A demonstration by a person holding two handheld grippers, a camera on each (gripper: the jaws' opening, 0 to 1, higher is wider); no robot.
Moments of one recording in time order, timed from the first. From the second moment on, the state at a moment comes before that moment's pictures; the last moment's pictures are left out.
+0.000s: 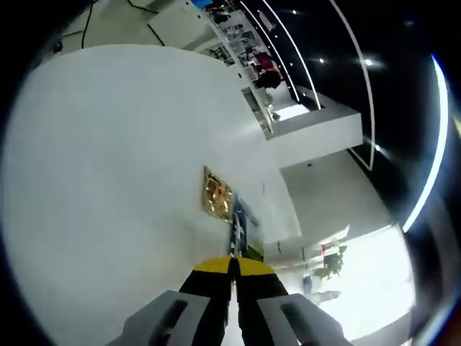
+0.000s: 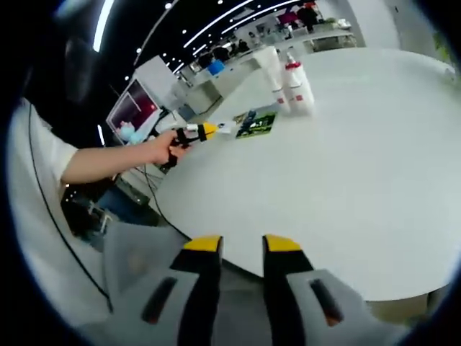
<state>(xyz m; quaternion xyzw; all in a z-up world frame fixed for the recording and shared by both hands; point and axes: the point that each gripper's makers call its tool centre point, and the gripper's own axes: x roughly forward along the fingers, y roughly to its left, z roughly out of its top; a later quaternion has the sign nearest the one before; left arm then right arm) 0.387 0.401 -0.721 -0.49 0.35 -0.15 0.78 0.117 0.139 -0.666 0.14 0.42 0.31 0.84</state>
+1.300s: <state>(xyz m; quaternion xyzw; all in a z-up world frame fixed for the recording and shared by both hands) 0.387 0.415 -0.742 -0.45 0.40 -0.11 0.79 0.121 0.135 -0.660 0.15 0.40 0.30 0.85</state>
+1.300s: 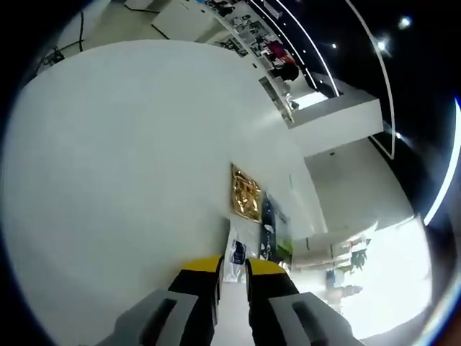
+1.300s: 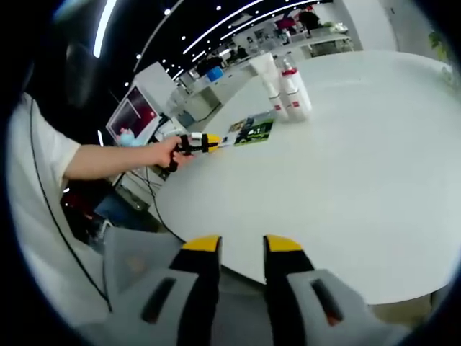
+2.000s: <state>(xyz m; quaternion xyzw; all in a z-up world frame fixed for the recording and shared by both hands) 0.382 0.379 -0.724 -0.33 0.38 -0.23 0.83 0.121 0.134 -0.660 0.13 0.40 0.30 0.86</state>
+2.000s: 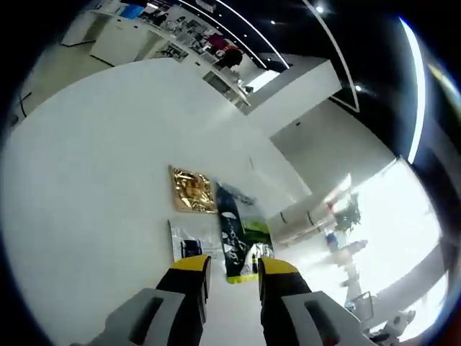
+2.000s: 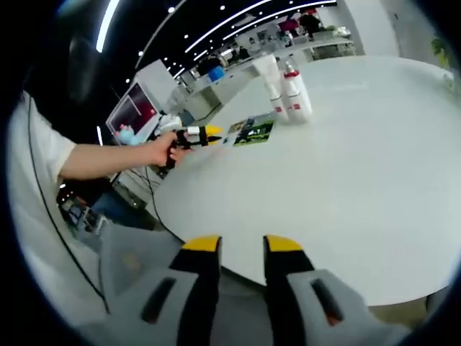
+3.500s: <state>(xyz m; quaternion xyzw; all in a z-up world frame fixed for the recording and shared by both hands) 0.306 0.370 -0.601 -0.25 0.24 -0.29 0.89 0.125 0.136 -0.651 0.11 0.36 0.30 0.87</state>
